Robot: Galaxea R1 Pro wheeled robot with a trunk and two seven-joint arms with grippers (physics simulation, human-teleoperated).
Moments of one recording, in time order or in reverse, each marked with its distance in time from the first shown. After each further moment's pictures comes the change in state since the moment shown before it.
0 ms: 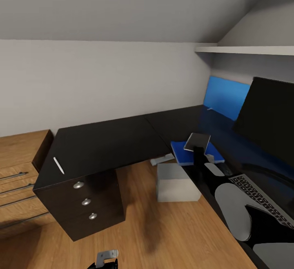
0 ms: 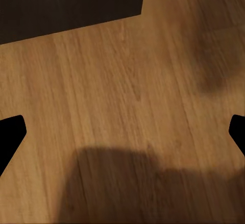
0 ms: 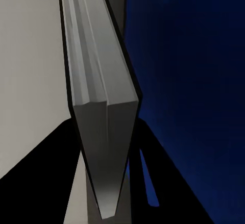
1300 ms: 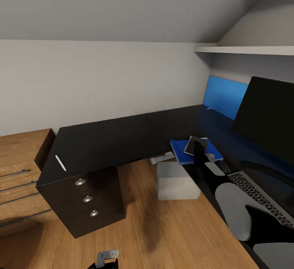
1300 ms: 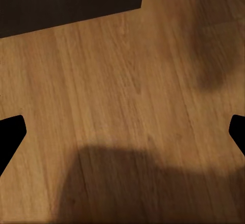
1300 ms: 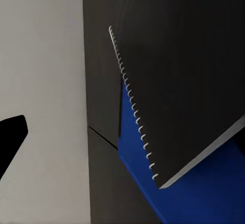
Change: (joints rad) left arm 0.000 -0.001 -0.001 0.000 -0.001 0.002 0.000; right arm -0.001 -0.001 -0.001 -0.010 -0.001 0.000 0.006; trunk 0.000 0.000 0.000
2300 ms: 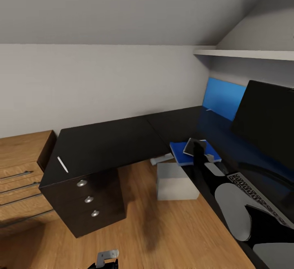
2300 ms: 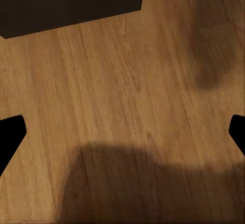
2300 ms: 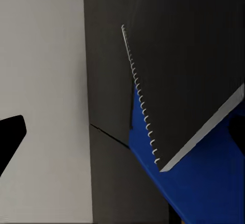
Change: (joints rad) left arm 0.000 0.000 0.001 0.000 0.001 0.001 0.000; right arm 0.001 0.001 0.001 0.010 0.002 -0.001 -0.004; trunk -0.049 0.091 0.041
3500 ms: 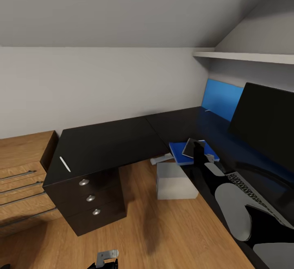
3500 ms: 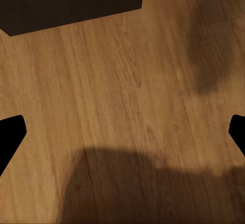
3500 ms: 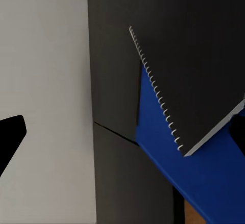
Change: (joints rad) left arm 0.000 0.001 0.000 0.000 0.000 -0.001 0.000; right arm 0.000 -0.001 -0.002 -0.002 0.000 0.000 0.000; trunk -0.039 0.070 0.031
